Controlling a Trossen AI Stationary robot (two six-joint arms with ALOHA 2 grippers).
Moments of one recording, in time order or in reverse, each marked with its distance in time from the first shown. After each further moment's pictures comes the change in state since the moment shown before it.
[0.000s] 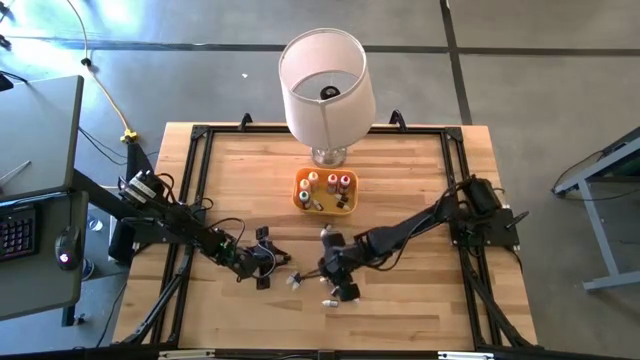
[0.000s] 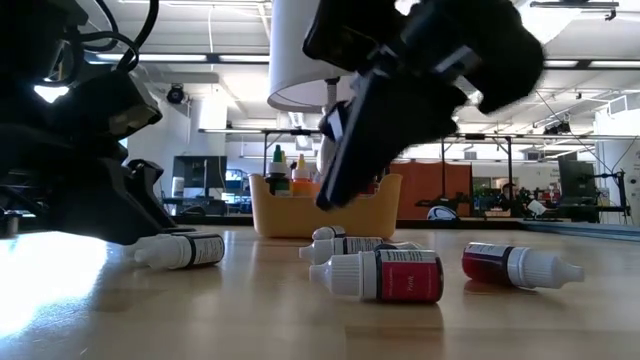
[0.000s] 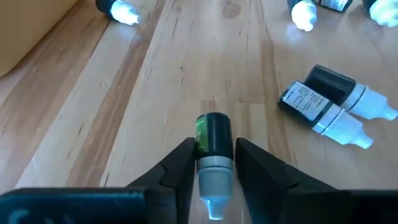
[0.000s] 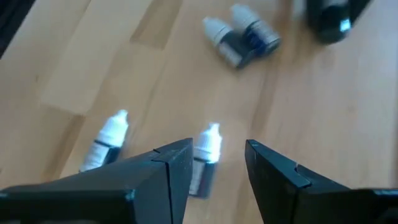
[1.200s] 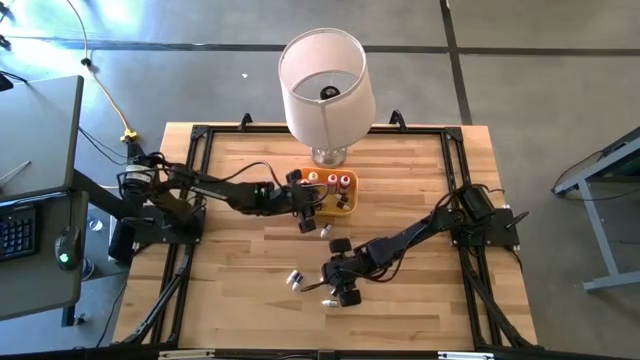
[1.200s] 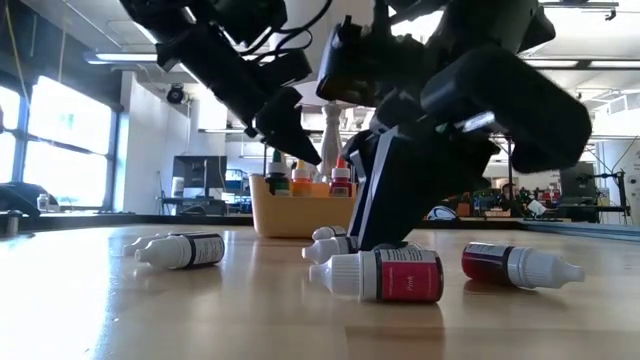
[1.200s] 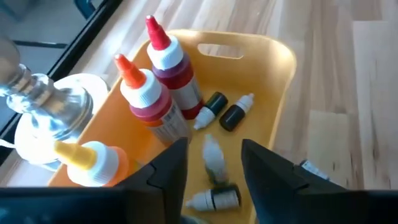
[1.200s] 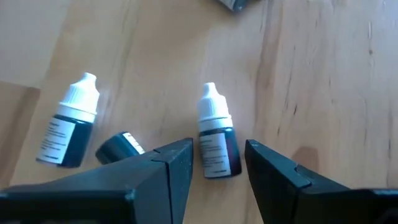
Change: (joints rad) left arm 0.556 -0.083 0.494 -0.526 0.170 0.394; right arm 0.053 0.057 0.000 -0.052 0.130 0.113
